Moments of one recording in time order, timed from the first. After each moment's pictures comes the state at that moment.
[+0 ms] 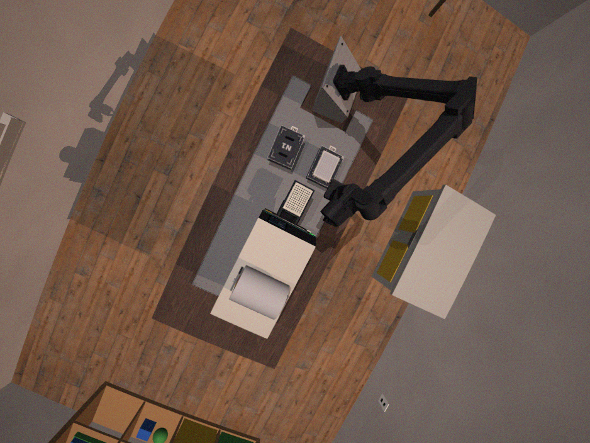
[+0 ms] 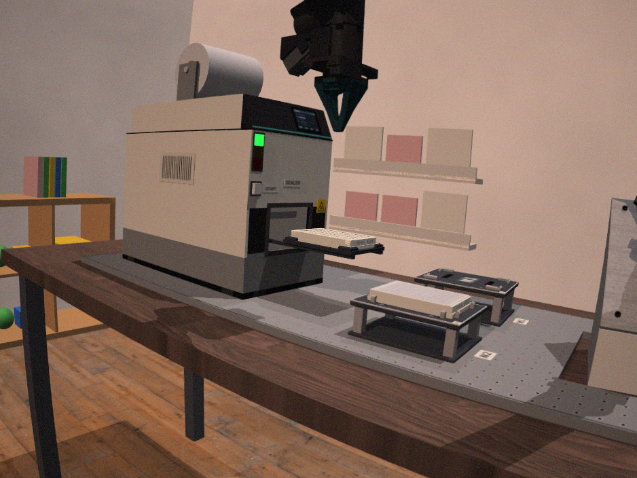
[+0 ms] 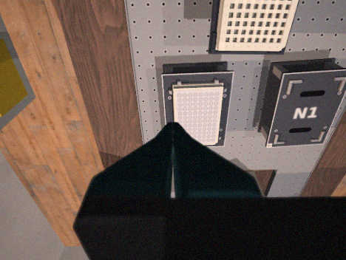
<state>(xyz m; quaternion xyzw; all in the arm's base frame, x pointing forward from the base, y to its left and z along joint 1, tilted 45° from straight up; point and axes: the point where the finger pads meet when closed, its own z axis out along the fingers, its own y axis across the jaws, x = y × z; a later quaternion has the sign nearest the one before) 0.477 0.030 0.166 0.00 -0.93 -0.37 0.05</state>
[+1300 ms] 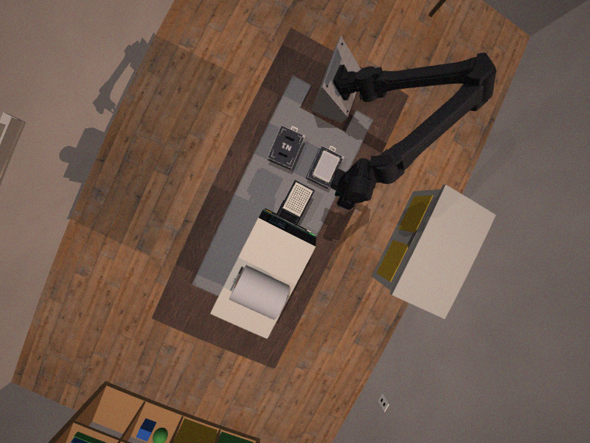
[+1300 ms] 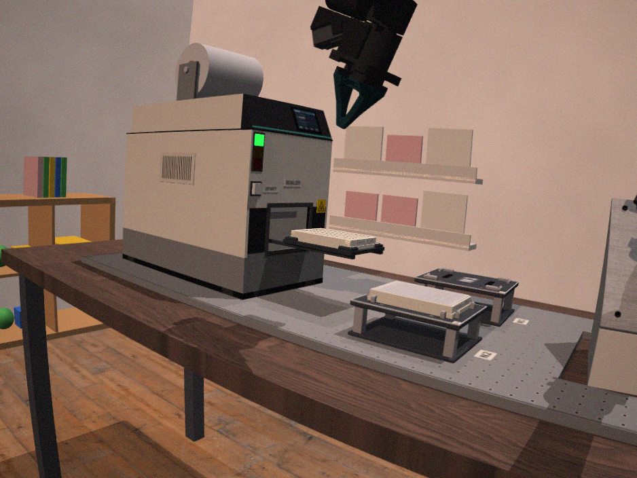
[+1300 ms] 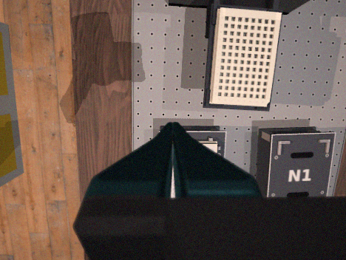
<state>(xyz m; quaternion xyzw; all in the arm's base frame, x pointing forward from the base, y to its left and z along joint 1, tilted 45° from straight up) 0.469 0.027 0.172 -0.06 -0.92 -0.36 -0.16</state>
